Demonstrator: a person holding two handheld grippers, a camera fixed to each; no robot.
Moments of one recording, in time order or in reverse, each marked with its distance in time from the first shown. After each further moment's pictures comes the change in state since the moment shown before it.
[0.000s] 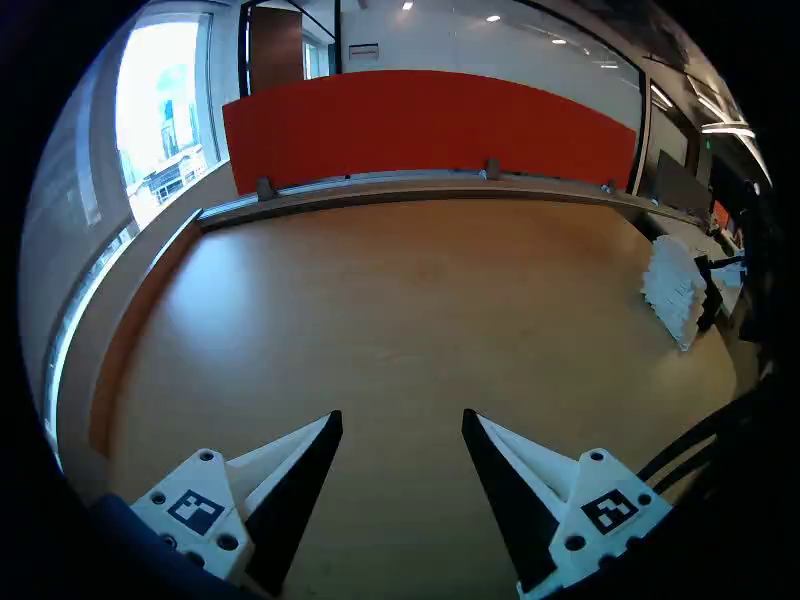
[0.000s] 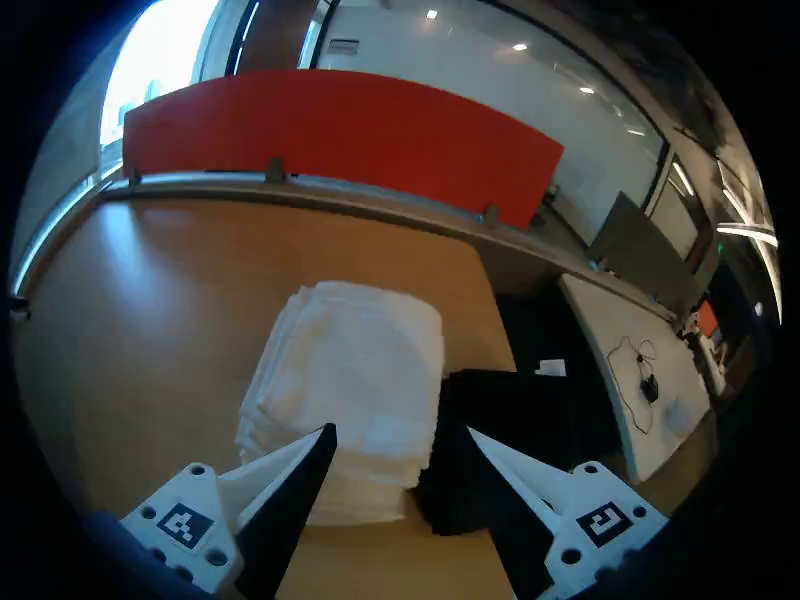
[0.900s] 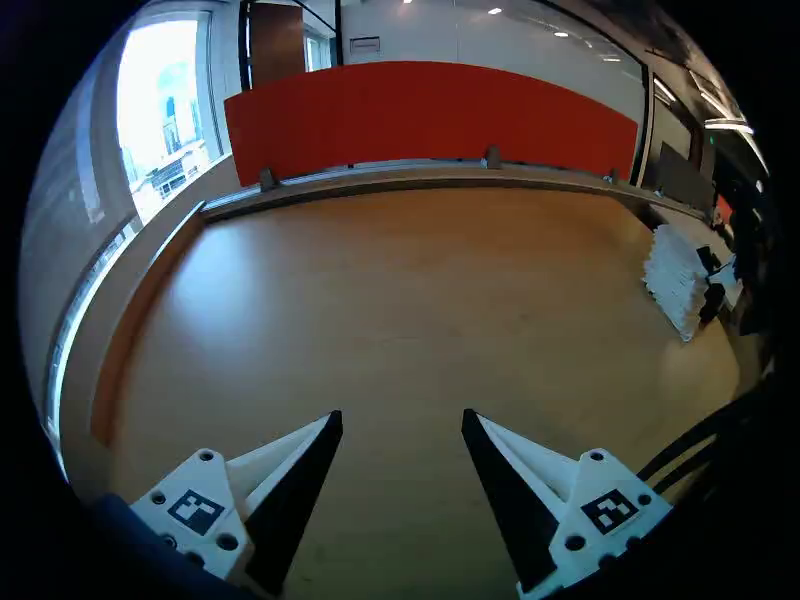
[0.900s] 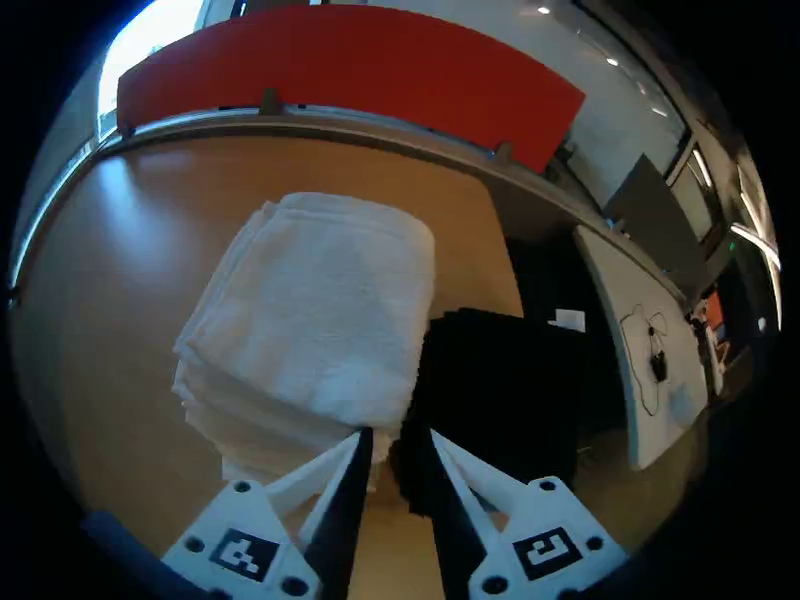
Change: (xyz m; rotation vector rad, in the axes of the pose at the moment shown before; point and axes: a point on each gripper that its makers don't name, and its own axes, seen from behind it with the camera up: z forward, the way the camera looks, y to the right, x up) left arm -0.017 0.006 -0.006 0.018 -0.031 0.003; right arm -0.062 0.026 0.040 0.022 -0.220 -0.052
